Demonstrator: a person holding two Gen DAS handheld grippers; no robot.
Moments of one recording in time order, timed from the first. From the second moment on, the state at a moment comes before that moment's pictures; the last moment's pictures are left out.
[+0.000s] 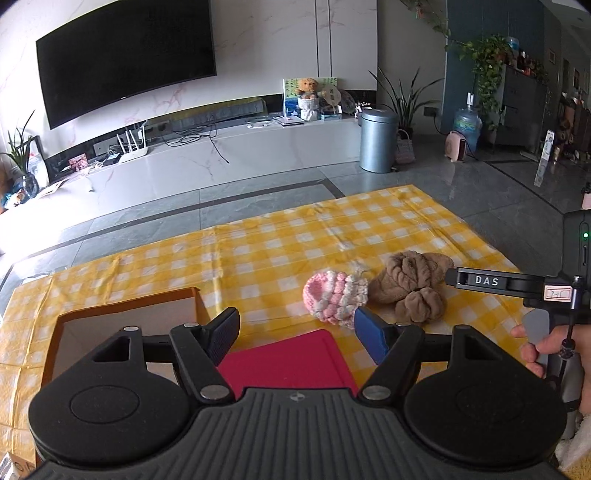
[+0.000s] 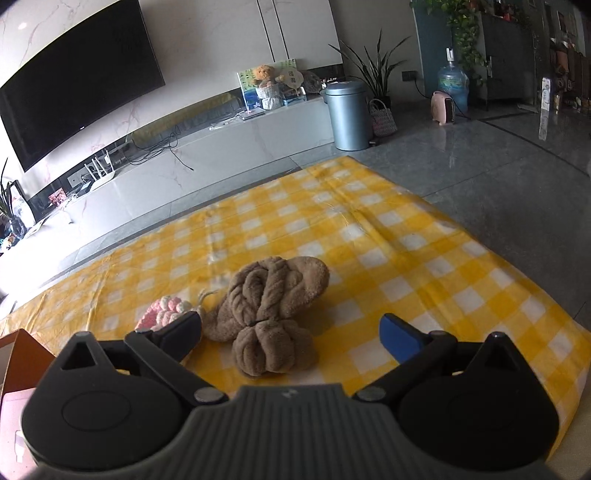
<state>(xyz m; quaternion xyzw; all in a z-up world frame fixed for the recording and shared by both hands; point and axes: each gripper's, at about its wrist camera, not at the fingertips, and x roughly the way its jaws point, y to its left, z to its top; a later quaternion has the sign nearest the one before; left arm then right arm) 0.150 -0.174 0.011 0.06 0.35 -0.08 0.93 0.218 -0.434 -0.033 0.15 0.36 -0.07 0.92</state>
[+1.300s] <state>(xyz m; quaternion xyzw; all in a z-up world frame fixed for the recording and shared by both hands) 0.173 -0.220 -0.025 0.12 0.42 -0.08 0.89 0.234 -0.428 -0.091 0.07 0.49 -0.03 0.87</state>
